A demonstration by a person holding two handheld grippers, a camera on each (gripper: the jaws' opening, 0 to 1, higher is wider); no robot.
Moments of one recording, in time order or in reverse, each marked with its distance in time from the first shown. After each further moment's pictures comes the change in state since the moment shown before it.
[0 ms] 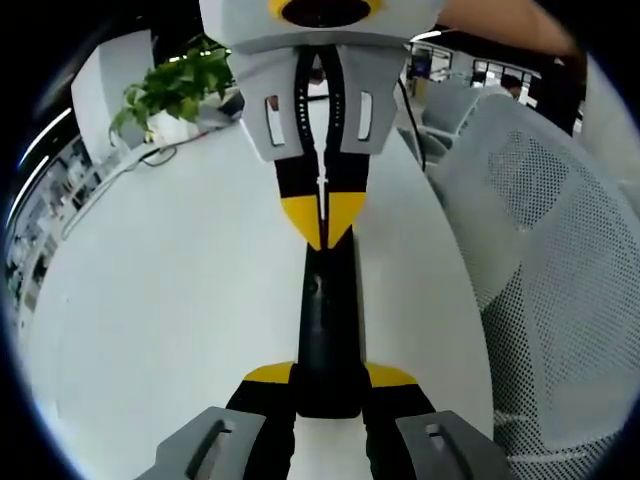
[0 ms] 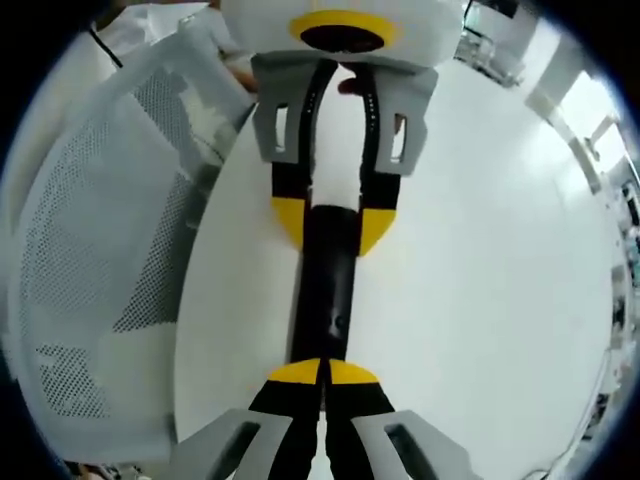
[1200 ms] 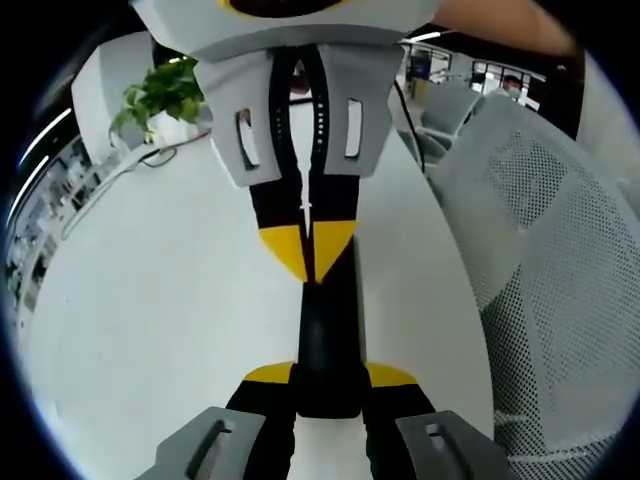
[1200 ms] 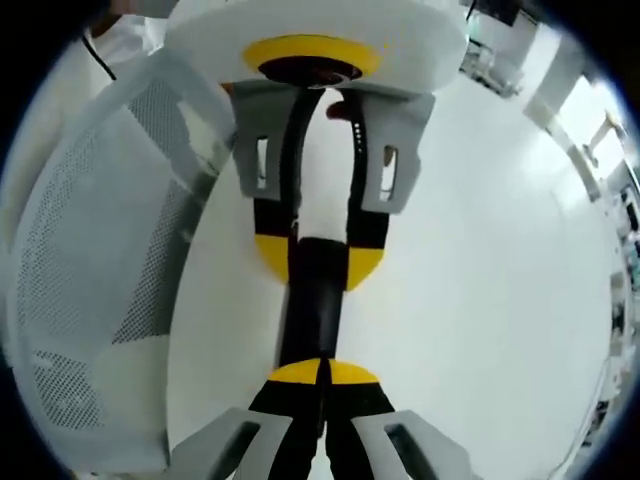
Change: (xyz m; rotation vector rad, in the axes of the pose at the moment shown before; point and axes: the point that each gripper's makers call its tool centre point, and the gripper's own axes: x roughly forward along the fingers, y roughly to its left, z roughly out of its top) left arm 0.000 -0.001 0.000 -0.001 -0.009 -0.003; right arm 0.006 -0.011 0.024 -0.015 -0.048 -0.006
